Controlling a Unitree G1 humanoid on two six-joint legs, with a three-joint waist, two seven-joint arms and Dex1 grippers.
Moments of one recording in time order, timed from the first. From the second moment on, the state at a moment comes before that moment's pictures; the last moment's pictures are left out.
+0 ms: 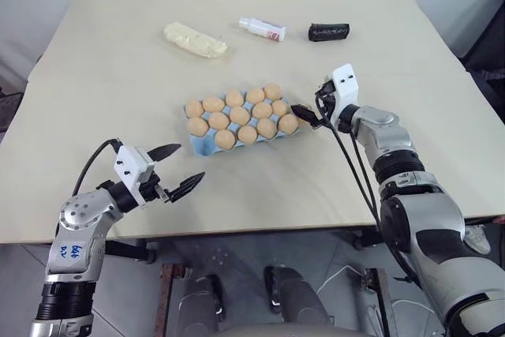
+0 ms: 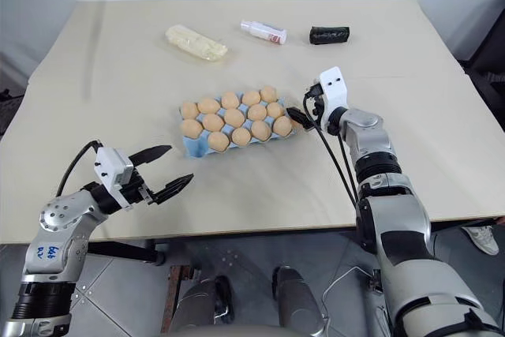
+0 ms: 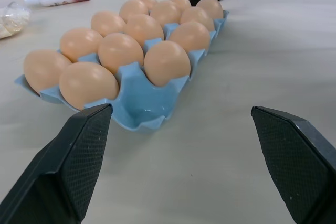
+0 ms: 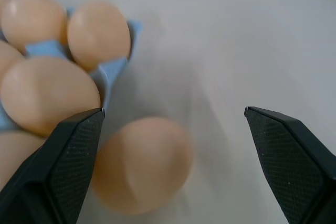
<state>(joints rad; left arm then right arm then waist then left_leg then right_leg) -0.10 0.56 0.18 -0.12 -0.38 0.10 -0.78 -1.07 -0.35 -0.06 1.07 0.09 0.16 0.68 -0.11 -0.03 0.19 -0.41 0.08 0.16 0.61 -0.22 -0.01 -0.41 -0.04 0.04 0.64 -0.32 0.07</state>
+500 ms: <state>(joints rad) -0.11 0.56 0.18 -0.11 -0.38 0.10 -0.78 -1.00 -0.36 -0.06 1.01 0.09 0.20 0.72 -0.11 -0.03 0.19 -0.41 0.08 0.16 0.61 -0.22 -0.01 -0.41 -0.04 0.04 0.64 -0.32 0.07</state>
